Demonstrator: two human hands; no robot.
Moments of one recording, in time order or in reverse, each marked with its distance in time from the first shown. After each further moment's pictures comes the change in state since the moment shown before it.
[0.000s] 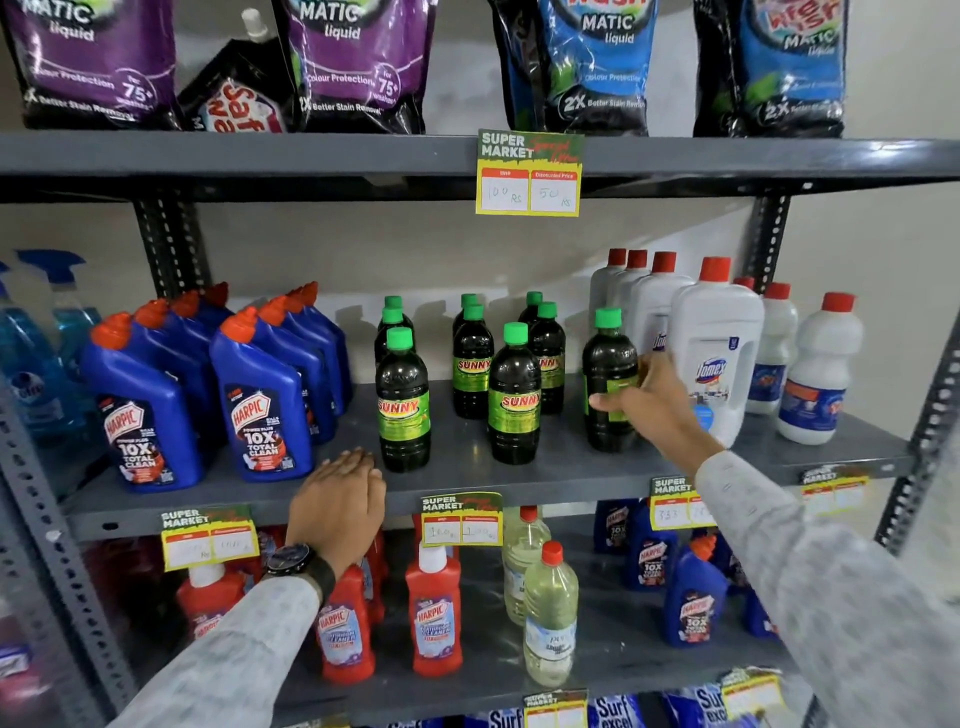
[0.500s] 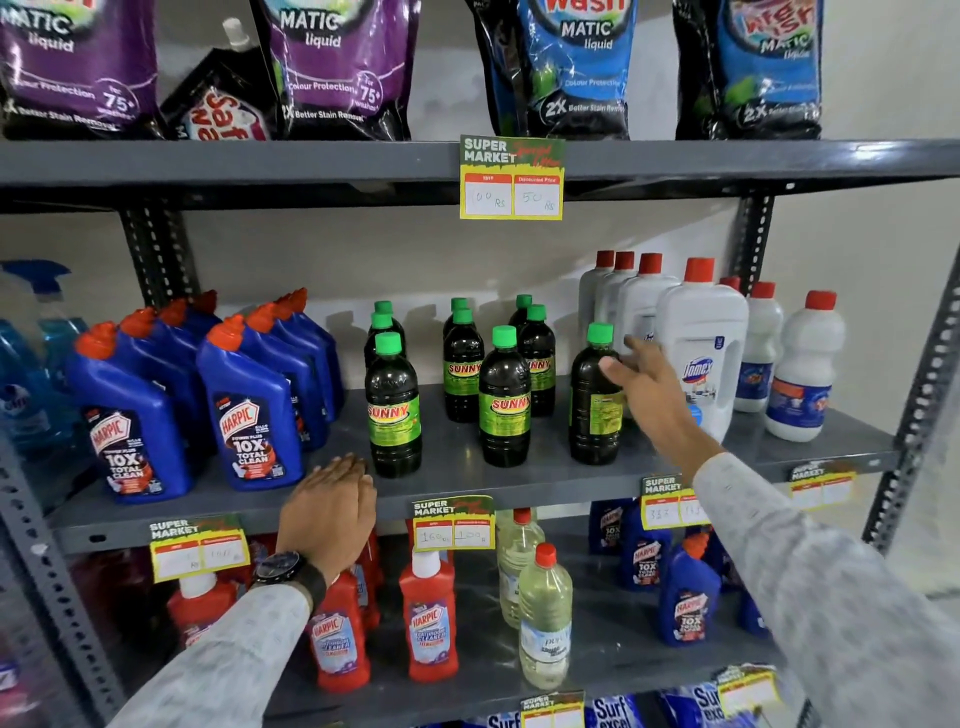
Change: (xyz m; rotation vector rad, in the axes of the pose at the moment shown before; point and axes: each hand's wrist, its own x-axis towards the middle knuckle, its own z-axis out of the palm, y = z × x) left_hand -0.001 -0.003 -0.003 -0.024 0.003 -0.014; right_hand 0.005 -0.007 -0.003 0.286 -0.052 -0.074
